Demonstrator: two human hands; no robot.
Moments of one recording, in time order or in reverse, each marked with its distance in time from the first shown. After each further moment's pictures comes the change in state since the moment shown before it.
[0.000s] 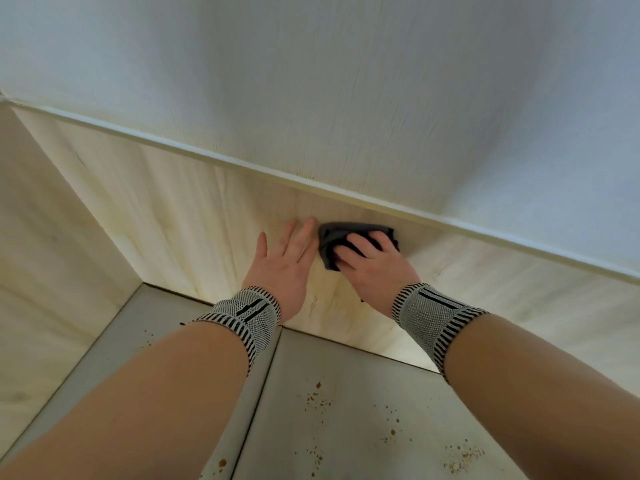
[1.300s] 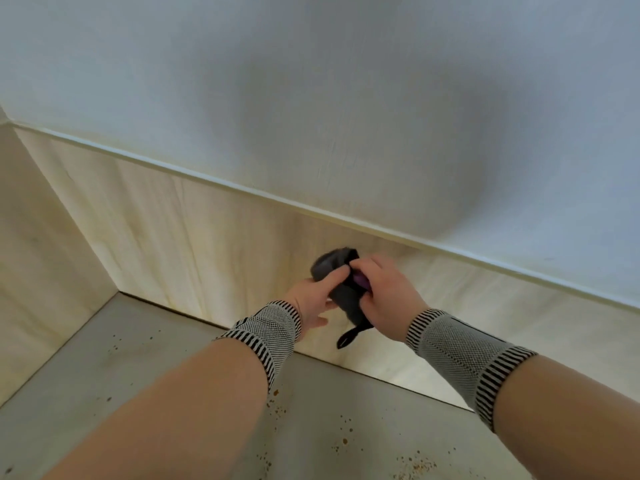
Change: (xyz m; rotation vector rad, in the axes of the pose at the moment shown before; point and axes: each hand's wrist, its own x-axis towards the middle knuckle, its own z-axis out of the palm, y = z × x) left_hand -0.009 0.162 -0.056 -1.802 -0.319 -0.564; right_hand -0.113 0.043 -0.092 0.798 -0.045 0.504
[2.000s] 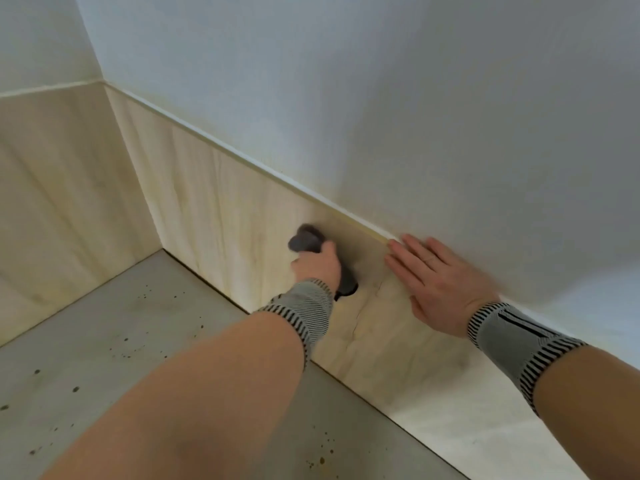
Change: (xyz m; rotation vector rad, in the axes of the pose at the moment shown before) left_hand 0.063 0.021 0.023 -0.148 0.759 0.004; right_hand 0.052 0.113 -0.042 -0.937 -0.128 -0.696
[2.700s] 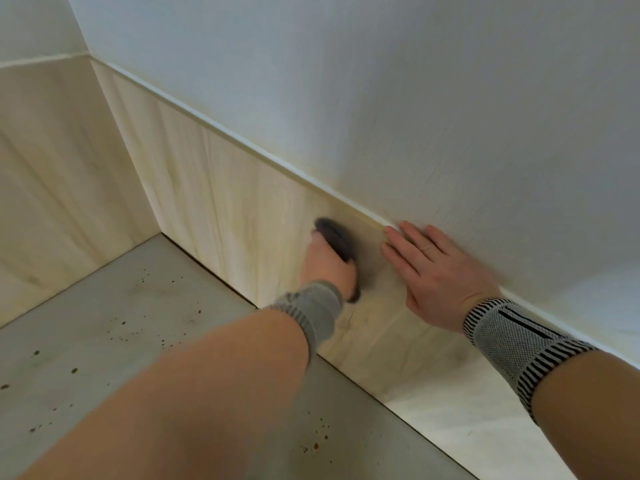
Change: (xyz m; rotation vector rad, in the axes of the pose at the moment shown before) left_hand -0.014 -0.018 0.025 0.403 0.015 0.483; right_hand 0.002 0.001 0.009 -0.053 0.083 -0.011
